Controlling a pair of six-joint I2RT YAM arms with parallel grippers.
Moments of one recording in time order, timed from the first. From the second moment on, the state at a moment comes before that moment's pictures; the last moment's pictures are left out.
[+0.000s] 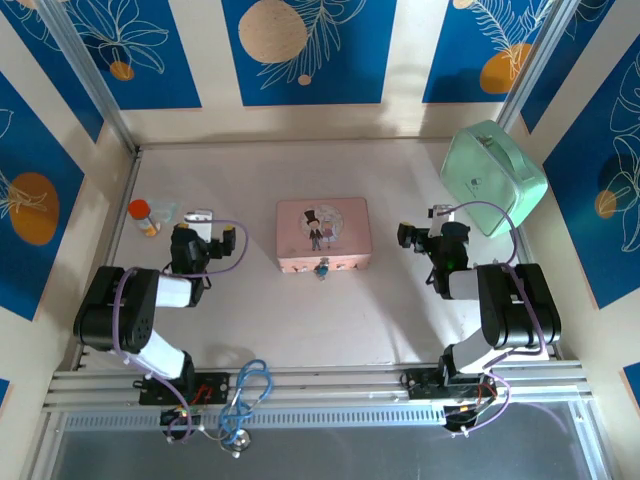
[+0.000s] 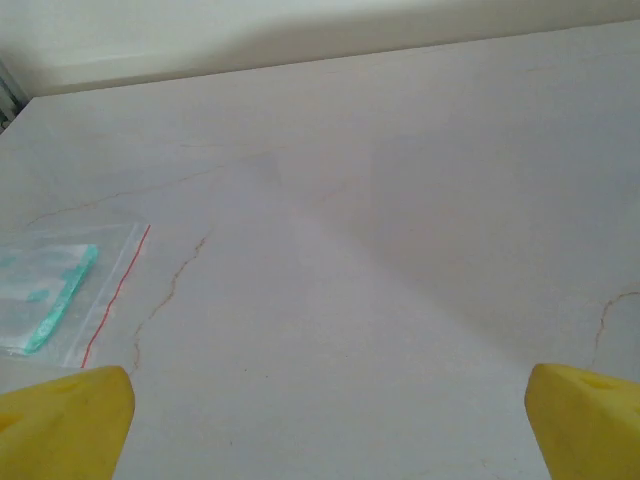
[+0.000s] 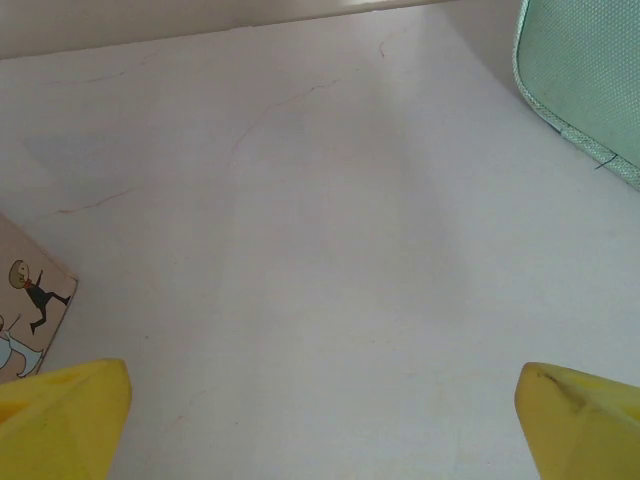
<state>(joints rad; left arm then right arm) -0.08 1.56 0.38 0.83 -0.09 0.06 0.01 1.53 0.39 0.72 -0.09 0.10</state>
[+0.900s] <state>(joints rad) -0.08 1.56 0.38 0.83 -0.08 0.06 0.01 1.53 0.39 0.72 -0.11 0.10</state>
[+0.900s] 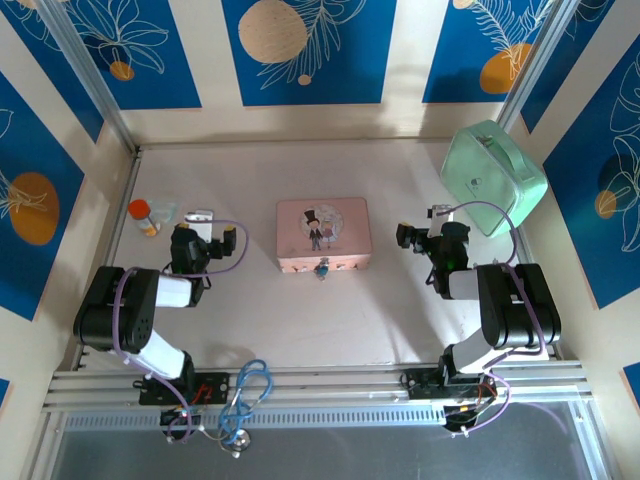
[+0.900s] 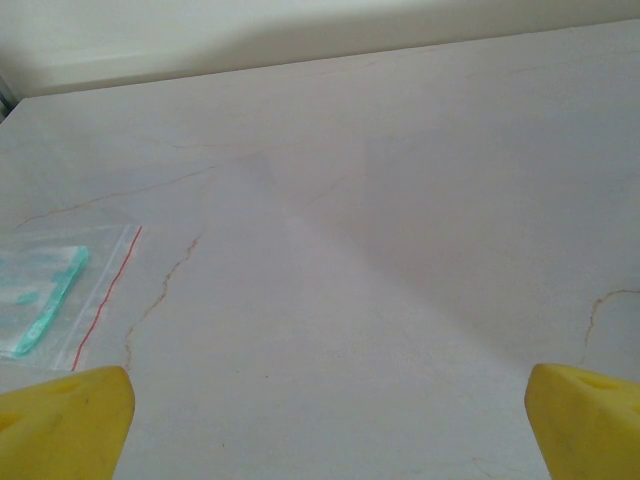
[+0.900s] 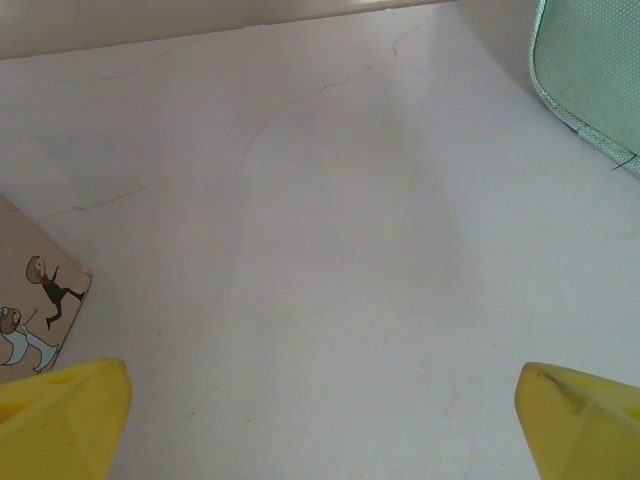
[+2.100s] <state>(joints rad) -0.74 1.22 0.72 -0.24 -0.11 -0.84 0.73 1.13 0.90 -0.58 0.13 0.75</state>
